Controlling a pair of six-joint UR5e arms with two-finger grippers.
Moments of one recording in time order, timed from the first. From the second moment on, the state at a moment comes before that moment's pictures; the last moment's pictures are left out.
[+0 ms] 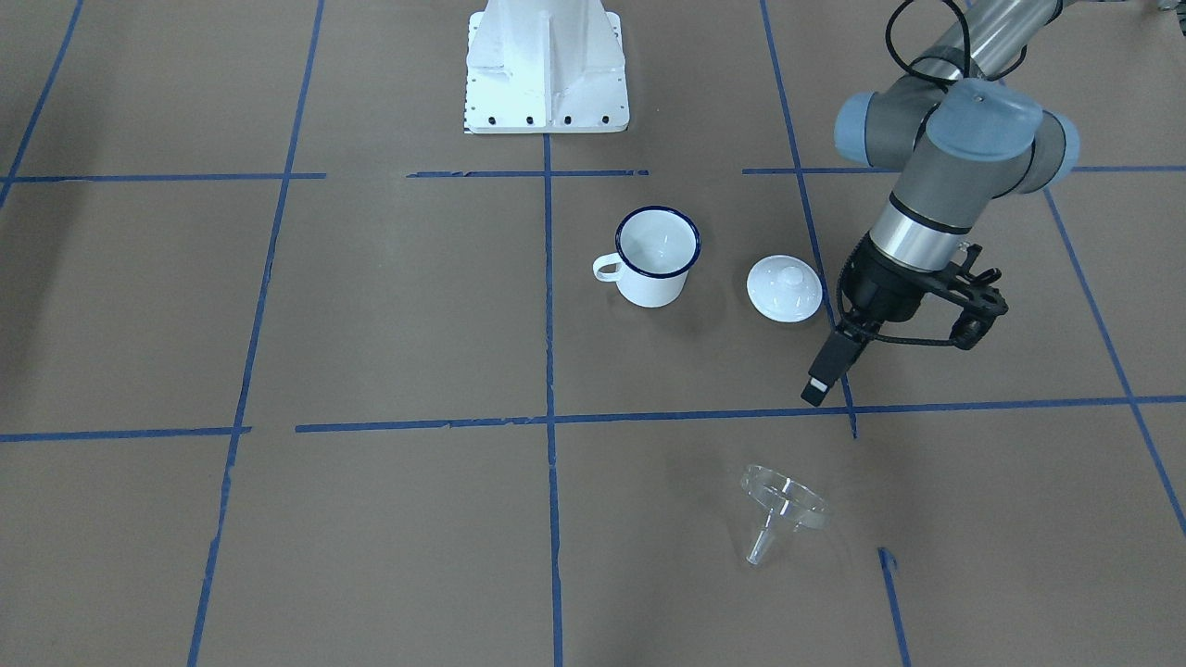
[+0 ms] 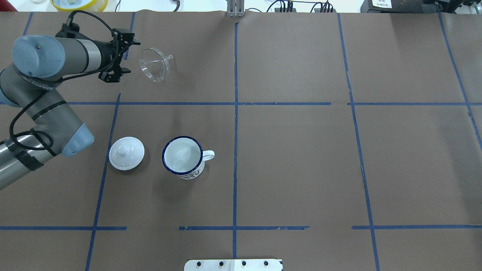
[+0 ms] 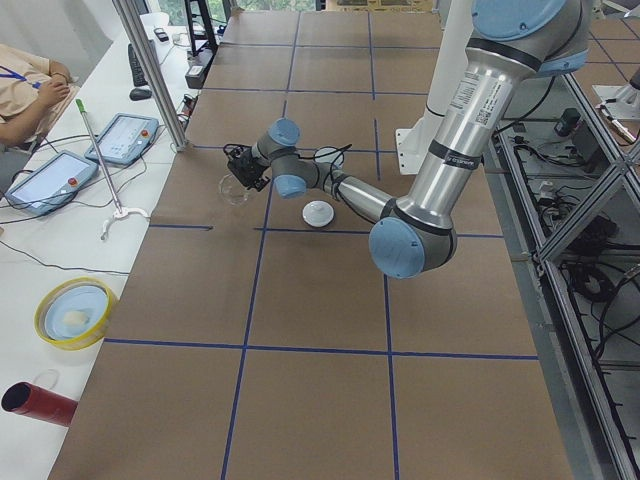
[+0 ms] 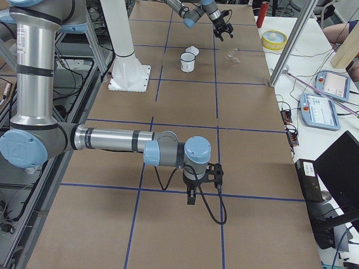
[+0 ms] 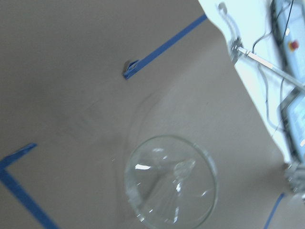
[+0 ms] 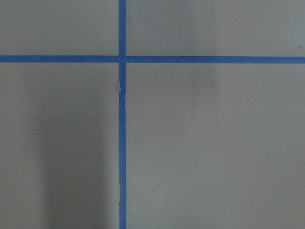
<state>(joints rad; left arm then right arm) -0.85 -2.03 -1.43 -2.43 -1.68 -2.14 1.57 -1.68 1.66 -1.57 2.29 0.01</state>
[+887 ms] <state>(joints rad) -0.82 -2.15 -1.17 -2.66 -1.64 -2.17 1.57 -1.68 1.66 -1.57 2.29 0.01</state>
